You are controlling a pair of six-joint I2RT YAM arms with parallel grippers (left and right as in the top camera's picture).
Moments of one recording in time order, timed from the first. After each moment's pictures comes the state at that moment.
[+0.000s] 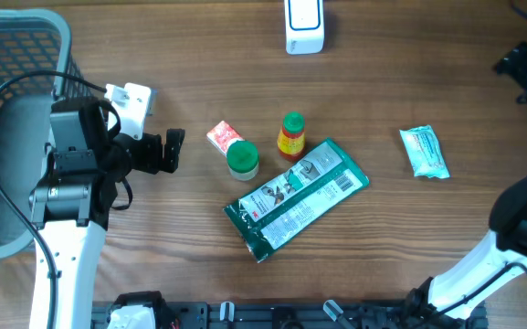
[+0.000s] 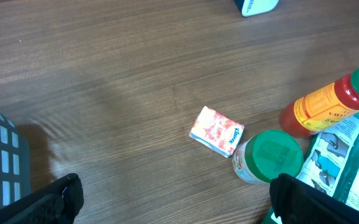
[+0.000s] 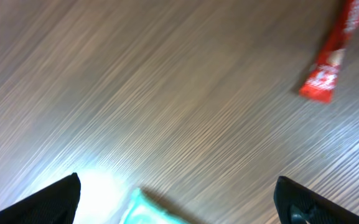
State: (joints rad) left arm 0.06 1.10 1.02 -0.71 0.29 0.21; right arm -0.42 1.99 1.92 -1.14 0.05 0.38
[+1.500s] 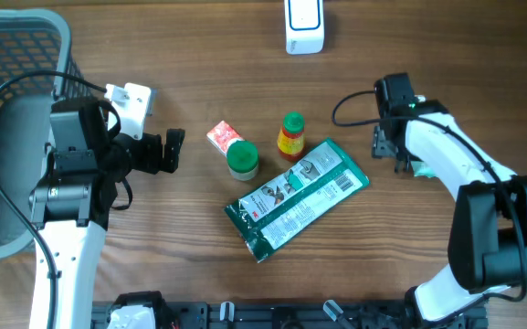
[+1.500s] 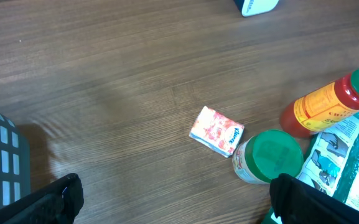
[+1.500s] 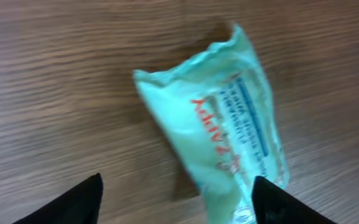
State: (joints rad) left arm 0.06 1.10 1.02 -0.71 0.29 0.21; right arm 0.15 1.78 1.09 -0.71 0.45 0.27
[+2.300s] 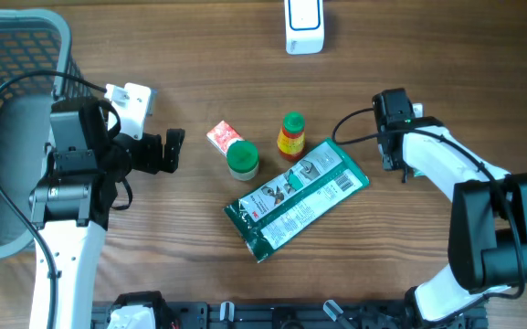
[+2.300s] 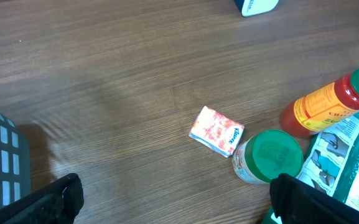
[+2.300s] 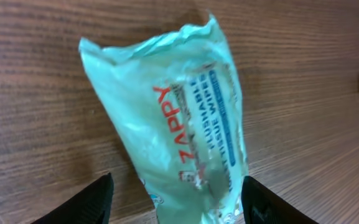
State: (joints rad) left arm 0.06 1.10 1.02 -0.71 0.29 0.21; right arm 0.15 1.78 0.98 -0.61 0.57 0.11
